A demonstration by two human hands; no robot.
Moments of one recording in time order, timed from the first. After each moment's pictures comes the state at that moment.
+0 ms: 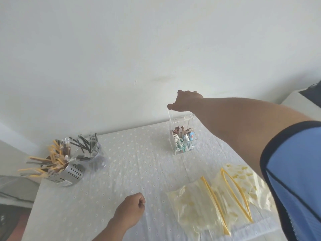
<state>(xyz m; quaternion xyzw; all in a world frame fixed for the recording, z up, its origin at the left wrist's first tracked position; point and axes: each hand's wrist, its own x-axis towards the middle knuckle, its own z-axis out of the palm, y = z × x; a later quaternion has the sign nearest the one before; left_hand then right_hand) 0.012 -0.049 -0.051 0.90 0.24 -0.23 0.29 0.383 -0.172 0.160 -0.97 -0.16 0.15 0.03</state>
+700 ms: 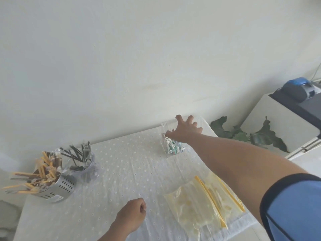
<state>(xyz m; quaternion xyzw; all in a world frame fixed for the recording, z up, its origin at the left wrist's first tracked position) 0.019 -0.042 -0.059 0.92 0.15 -0.23 0.28 0.294 -0.209 0.103 -0.99 -0.03 0.14 0.09</state>
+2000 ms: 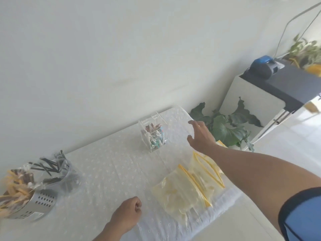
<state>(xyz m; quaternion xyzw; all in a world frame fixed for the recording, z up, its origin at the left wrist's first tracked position) 0.026 -0.065 -0.068 0.92 0.11 -0.29 0.25 0.254 -0.374 0.045 -0.98 -0.05 0.04 0.20</state>
